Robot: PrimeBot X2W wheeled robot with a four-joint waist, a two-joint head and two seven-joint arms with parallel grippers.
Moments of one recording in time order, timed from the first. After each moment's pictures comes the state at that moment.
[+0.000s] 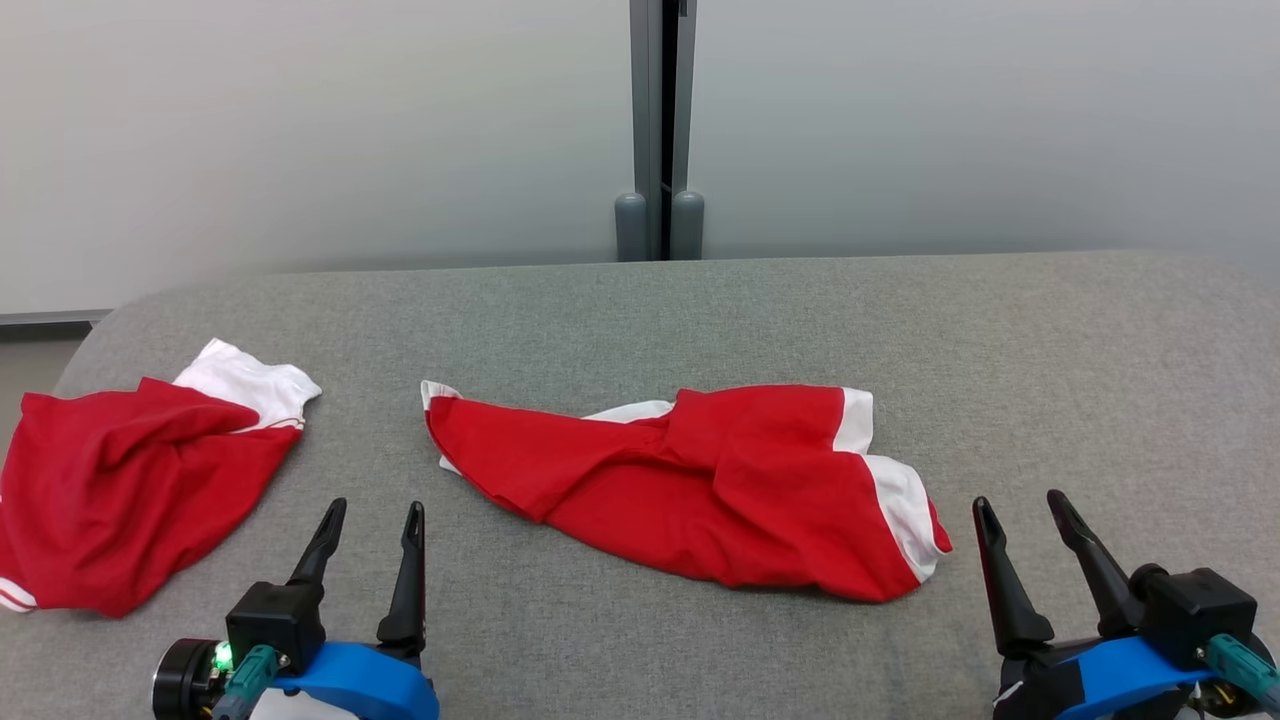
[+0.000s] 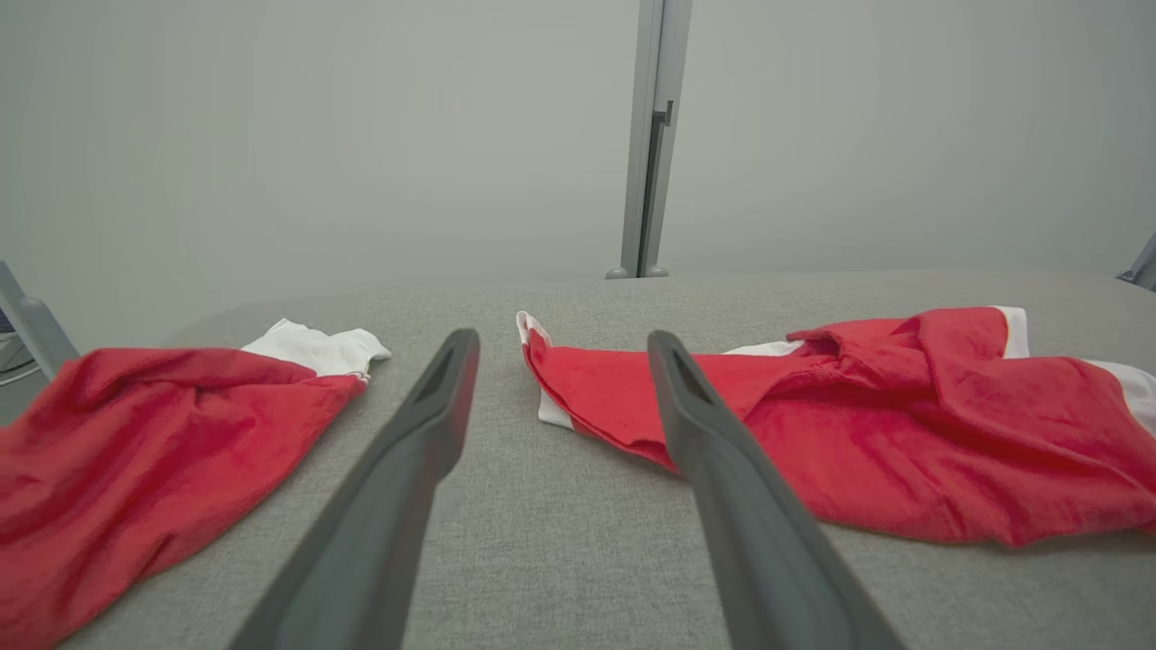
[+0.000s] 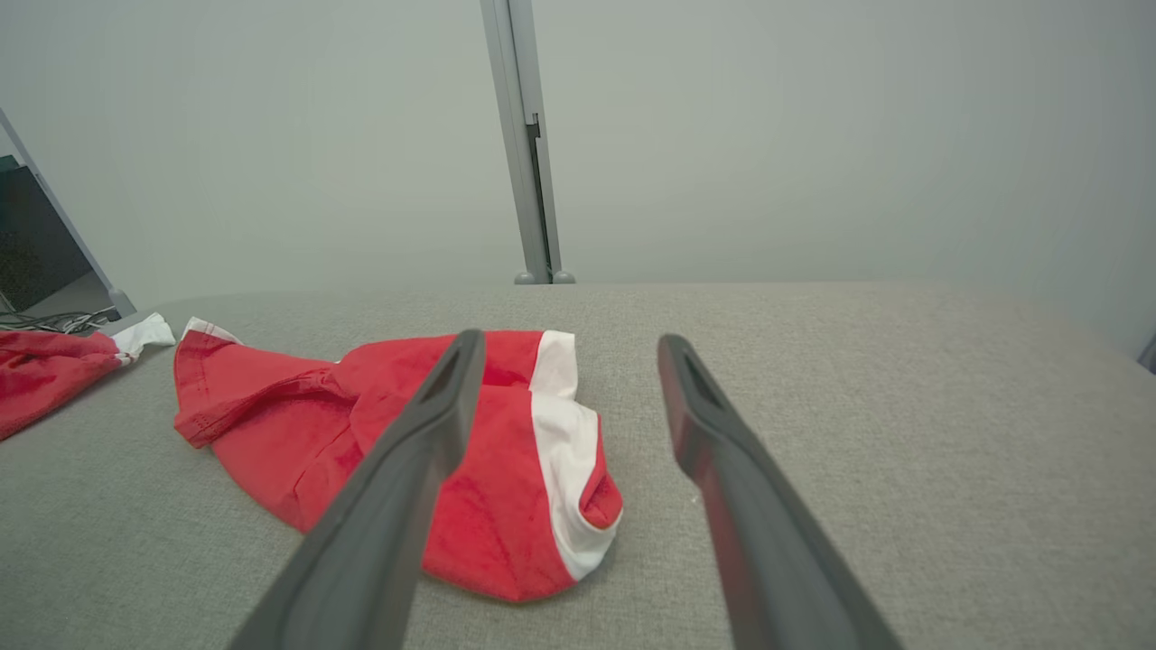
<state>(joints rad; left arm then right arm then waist) -0.08 0.30 -0.39 0.26 -0.41 0.10 -0.23 0.05 -0.07 -0.01 0.03 0.18 0.13 -0.07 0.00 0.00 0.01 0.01</state>
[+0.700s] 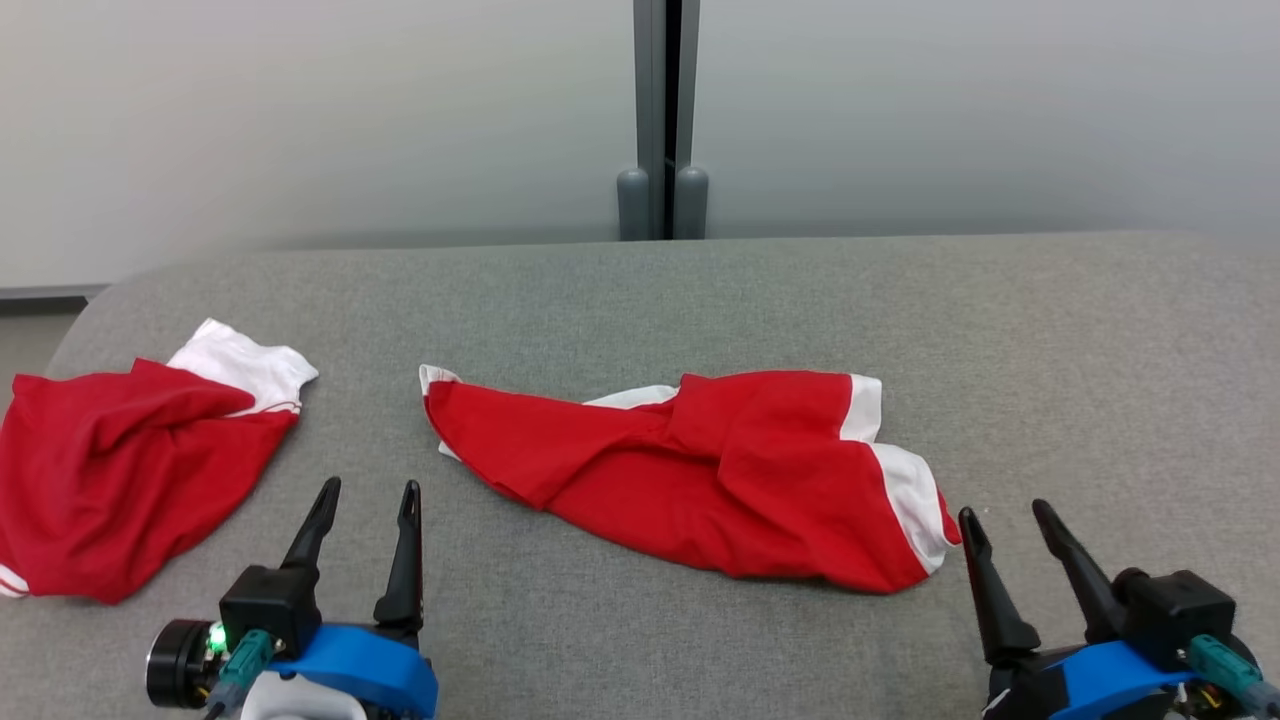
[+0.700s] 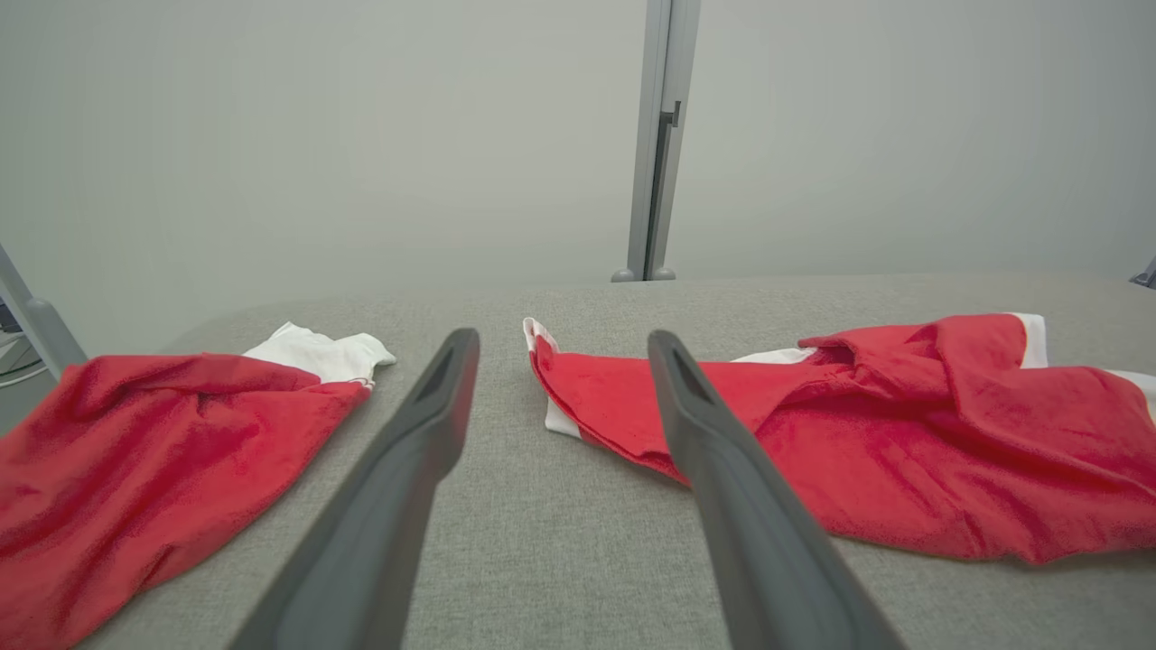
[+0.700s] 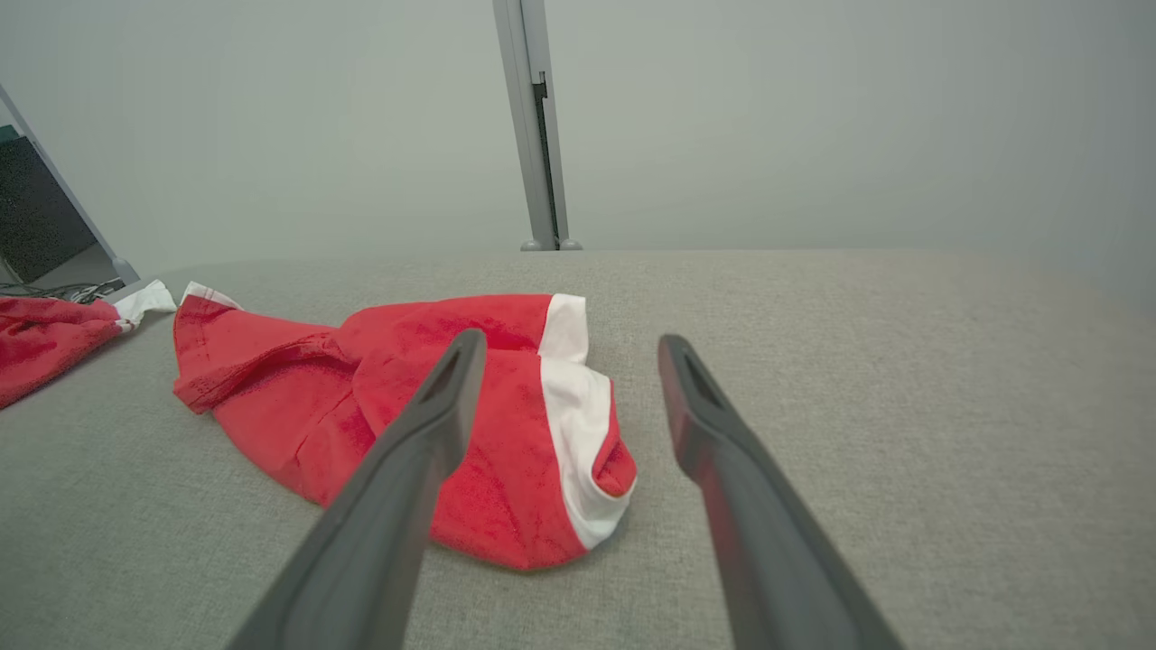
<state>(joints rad) -0.09 0.31 -0.39 0.23 -0.42 0.12 -0.23 0.05 -0.07 0.00 0.03 0.17 0.13 -0.06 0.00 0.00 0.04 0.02</state>
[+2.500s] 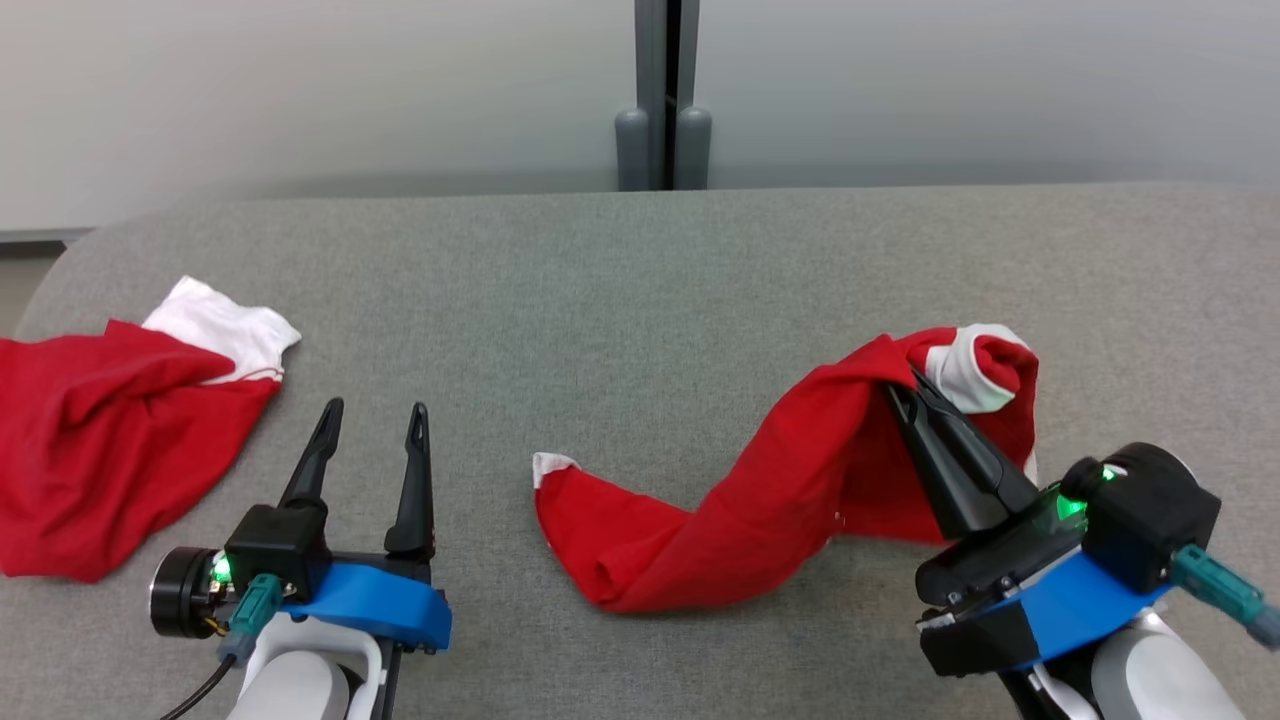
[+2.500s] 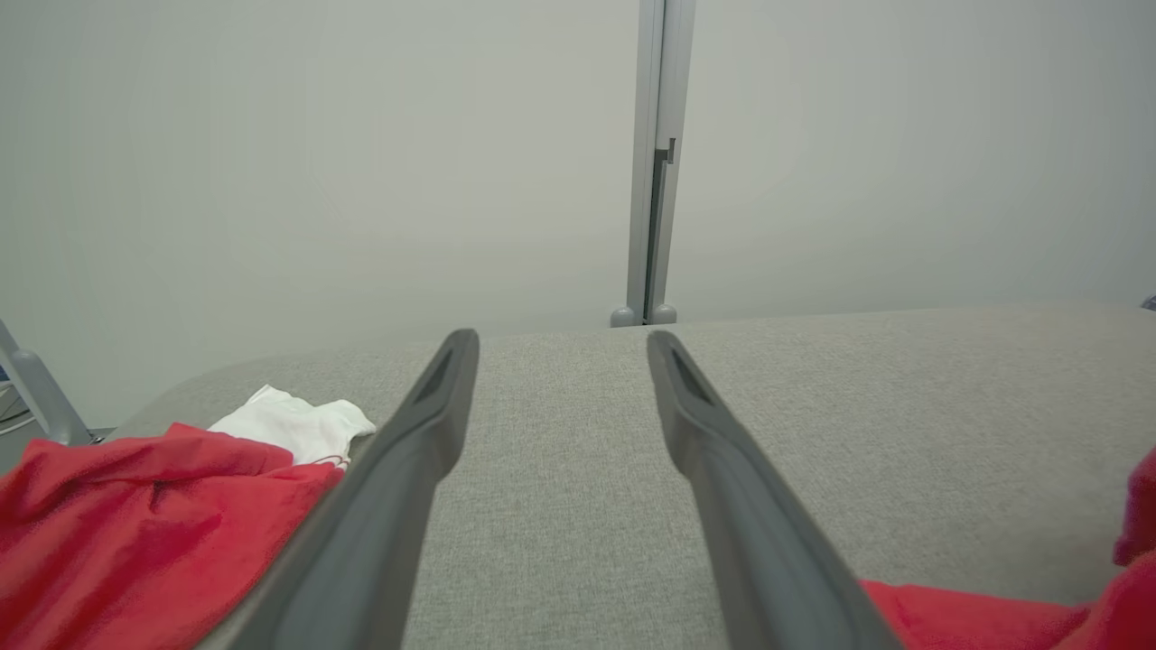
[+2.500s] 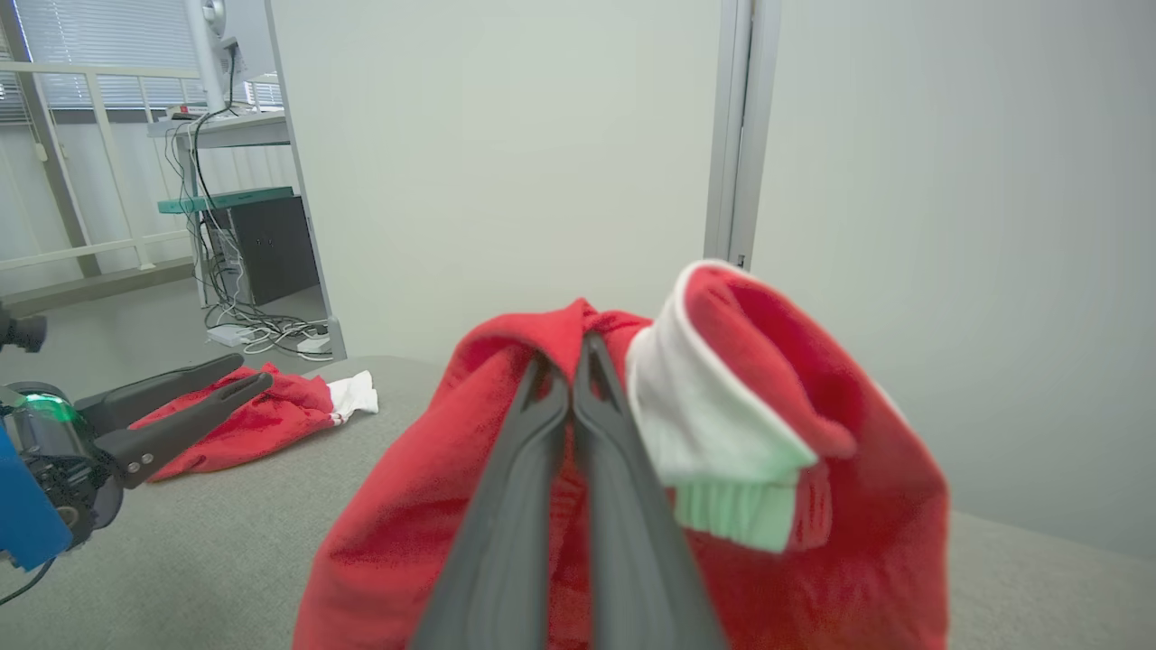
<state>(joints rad) -0.20 0.29 -0.40 0.22 -0.39 0.15 -0.25 -0.14 -0.21 0.28 -0.21 0.27 0.13 -0.05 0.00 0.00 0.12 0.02</state>
